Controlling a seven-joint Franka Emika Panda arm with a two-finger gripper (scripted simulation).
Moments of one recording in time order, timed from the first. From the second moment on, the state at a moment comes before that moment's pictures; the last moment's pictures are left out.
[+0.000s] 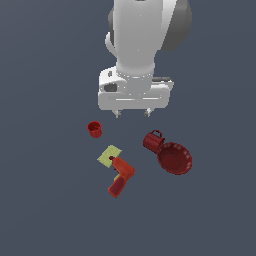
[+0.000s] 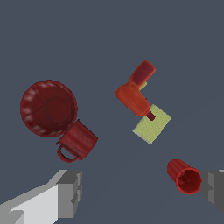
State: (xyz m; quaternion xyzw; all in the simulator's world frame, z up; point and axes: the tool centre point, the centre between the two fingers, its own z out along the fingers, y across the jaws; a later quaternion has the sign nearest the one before) arm 0.001 0.016 0.300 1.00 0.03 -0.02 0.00
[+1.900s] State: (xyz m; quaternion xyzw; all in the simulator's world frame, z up) arm 0.053 -0.031 0.100 0.92 0.32 -0.04 0.23
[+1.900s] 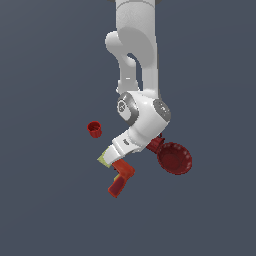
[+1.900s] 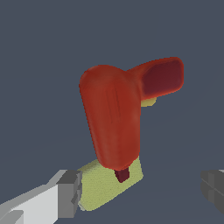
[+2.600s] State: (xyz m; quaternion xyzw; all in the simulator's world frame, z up) arm 0.053 -0.030 0.064 0.89 0.38 -0.05 0.25
